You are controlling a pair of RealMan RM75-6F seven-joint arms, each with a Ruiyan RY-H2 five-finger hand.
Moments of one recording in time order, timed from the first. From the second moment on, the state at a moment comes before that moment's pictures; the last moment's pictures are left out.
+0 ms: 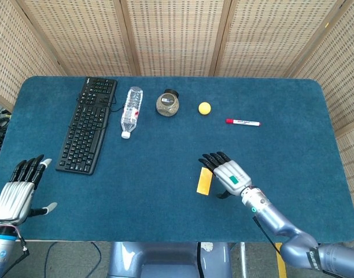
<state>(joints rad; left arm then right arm) -0.14 -1.04 -0.04 -1.95 1.44 1.39 0.28 0.66 -1.35 0.19 -1.67 -1.26 0.77 -0.33</state>
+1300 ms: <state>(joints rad) -0.16 -1.05 -0.04 -1.95 1.41 1.37 0.30 0.77 -1.63 0.08 -1.47 -1.05 0.83 -0.53</state>
